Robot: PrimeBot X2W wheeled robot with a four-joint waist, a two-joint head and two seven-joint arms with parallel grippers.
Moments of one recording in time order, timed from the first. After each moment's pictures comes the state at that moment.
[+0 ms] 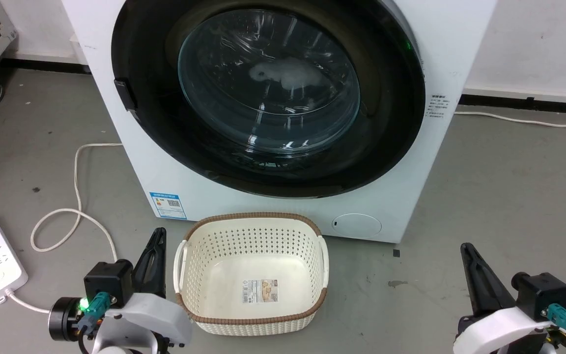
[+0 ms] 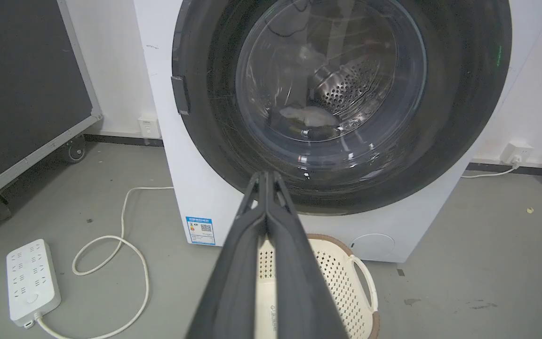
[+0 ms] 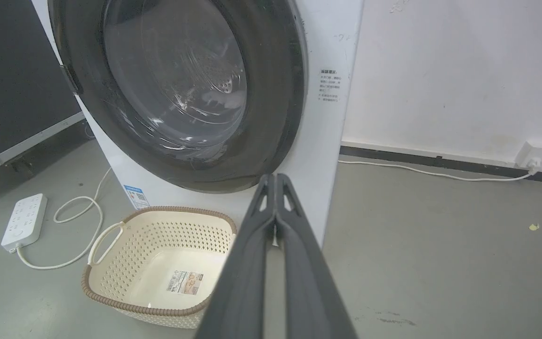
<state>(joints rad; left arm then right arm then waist) -0.08 0.13 -0.07 0.09 -0.18 -0.01 -0.08 0.00 -0.05 -0.02 0.05 0.08 0.13 -0.07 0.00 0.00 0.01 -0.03</state>
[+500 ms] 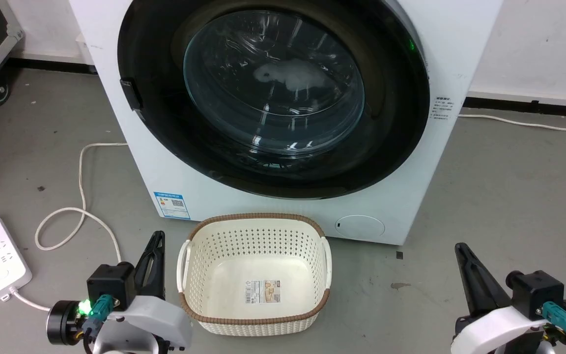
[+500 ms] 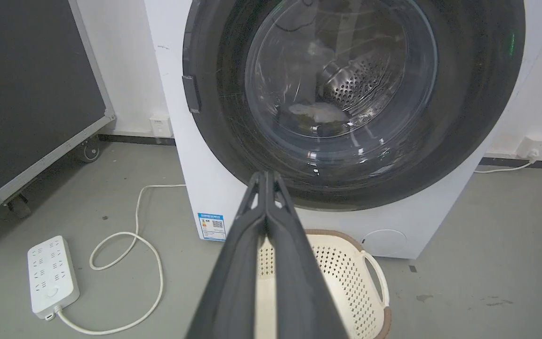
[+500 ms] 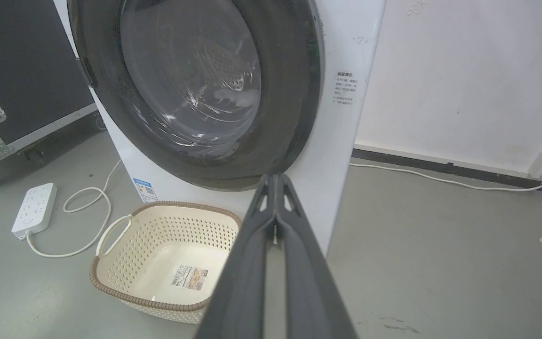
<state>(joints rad) -0.06 0.10 -0.05 0.06 -0.13 -0.01 -0.05 0.00 -0.05 -0.02 0.04 0.06 0.13 -0.05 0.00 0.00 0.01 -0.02</state>
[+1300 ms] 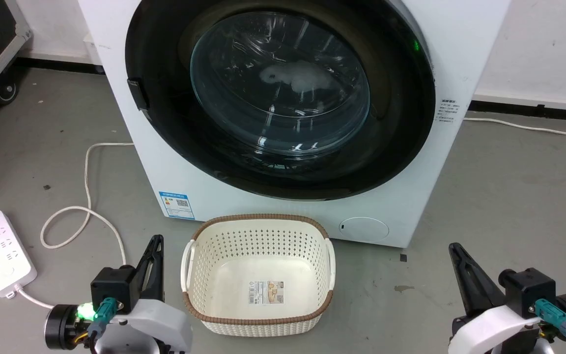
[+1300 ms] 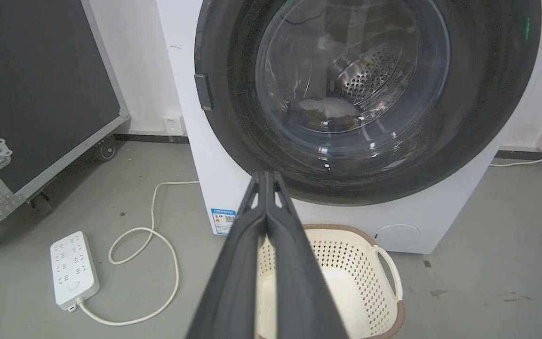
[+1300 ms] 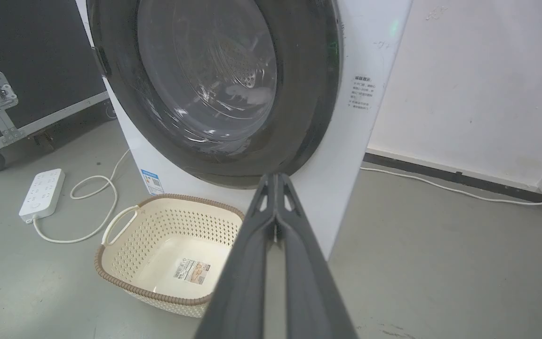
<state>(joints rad) -0.03 0.07 -0.02 0.03 -0.05 -0.01 -0.02 0.00 -0.05 -0.01 0.02 0.03 0.13 -0.02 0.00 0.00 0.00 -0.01</state>
